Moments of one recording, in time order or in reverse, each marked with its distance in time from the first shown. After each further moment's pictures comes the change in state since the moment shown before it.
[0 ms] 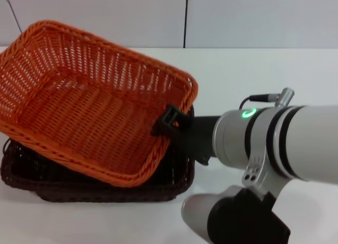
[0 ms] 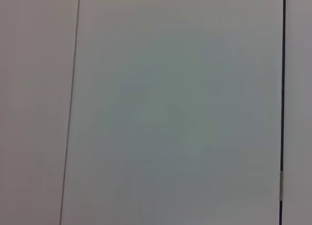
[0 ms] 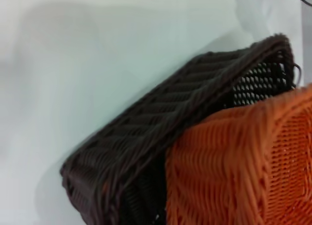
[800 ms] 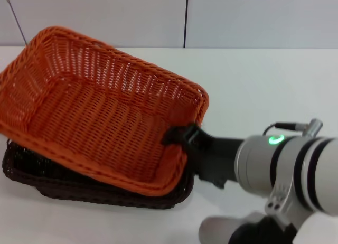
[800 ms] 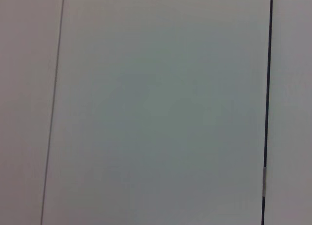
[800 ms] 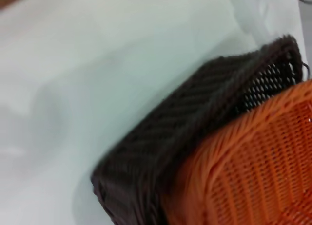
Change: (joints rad) left arm -0.026 0.000 0.016 -0.002 0.001 -0.028 -0.010; right arm -0.161 -0.012 -0.067 -0.095 -0.064 0.000 0.096
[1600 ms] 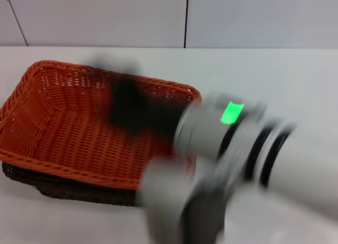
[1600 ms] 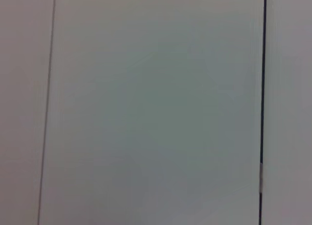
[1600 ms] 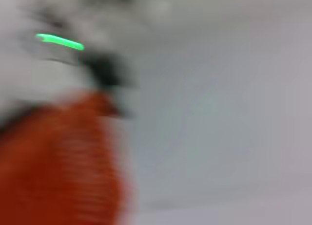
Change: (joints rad) left arm -0.020 0.002 0.002 0.019 0.005 -0.016 0.001; right arm -0.046 0.027 -0.061 0.182 0.005 0.765 0.238
